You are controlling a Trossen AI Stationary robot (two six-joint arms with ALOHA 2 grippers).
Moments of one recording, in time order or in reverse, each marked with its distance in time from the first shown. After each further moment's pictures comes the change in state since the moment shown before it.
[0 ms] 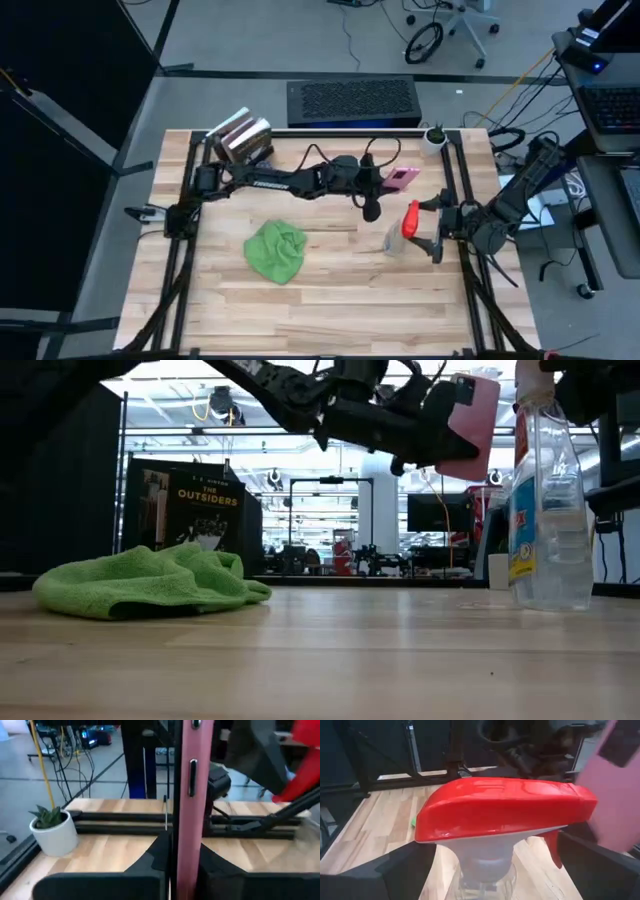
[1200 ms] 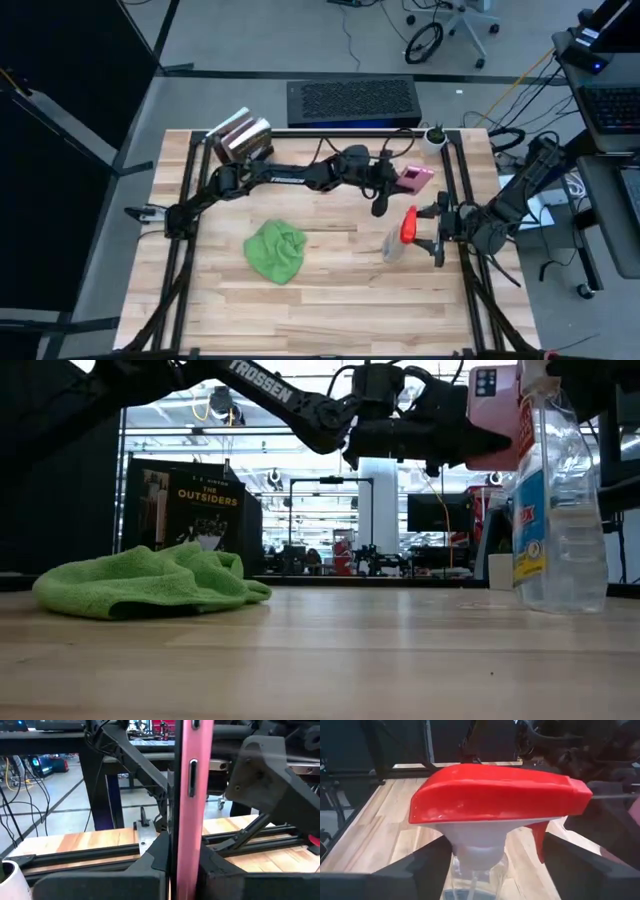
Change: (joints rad) left arm 0.042 0.167 0.229 0.043 0.250 0.024; right arm 0.000 0.000 0.001 -0.004 -0.085 -0.050
